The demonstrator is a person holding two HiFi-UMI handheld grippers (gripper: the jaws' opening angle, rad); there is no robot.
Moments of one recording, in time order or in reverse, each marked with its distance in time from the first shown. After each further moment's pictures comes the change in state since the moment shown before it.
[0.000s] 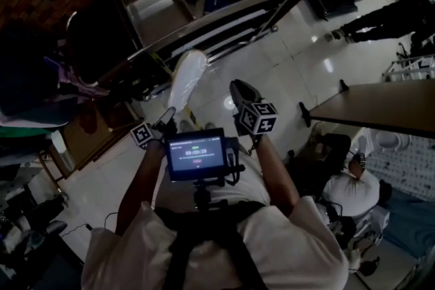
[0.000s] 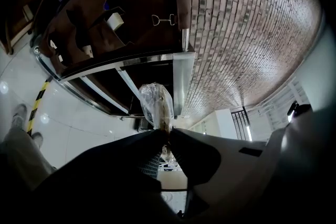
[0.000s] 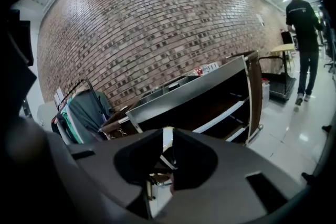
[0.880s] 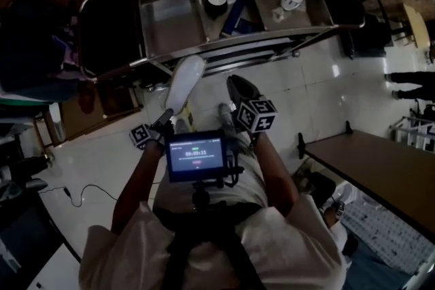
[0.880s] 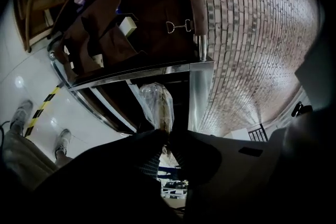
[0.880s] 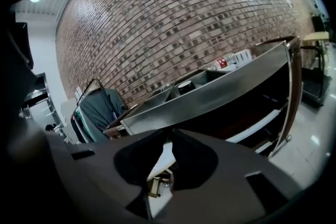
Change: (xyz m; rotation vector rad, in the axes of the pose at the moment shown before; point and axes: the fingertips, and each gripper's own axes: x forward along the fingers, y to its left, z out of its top) left arm 0.046 0.019 0.029 -0.068 -0.258 0.098; right arm 0.118 -0.025 0.069 -0.080 0.108 0.257
